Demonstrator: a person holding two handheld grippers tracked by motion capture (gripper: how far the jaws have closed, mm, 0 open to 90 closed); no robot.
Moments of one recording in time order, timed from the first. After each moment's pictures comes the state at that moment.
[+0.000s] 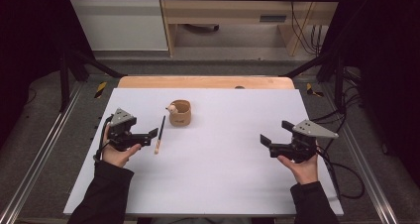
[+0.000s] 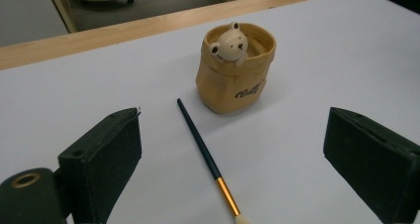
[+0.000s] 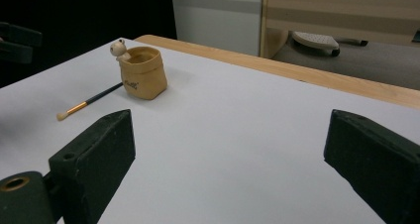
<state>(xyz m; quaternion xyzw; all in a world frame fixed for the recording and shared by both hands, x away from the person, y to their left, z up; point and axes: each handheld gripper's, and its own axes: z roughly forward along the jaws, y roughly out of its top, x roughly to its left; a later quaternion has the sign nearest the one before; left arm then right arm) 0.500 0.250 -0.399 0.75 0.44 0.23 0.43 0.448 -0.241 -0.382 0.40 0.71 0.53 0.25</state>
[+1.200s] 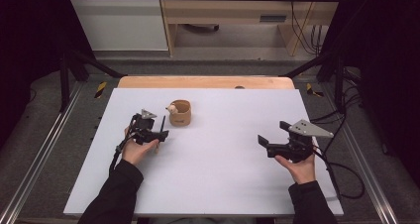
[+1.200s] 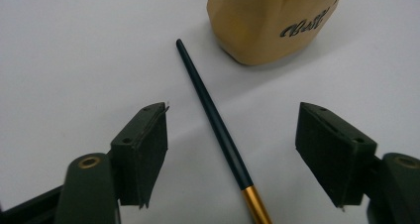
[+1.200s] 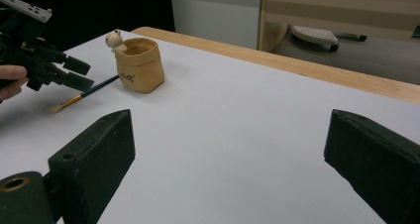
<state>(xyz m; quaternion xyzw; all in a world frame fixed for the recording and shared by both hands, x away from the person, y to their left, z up) 0.555 0.219 -0.459 0.80 0.48 0.20 0.32 0.452 -0.236 -0.387 0.40 0.71 0.51 0.25</state>
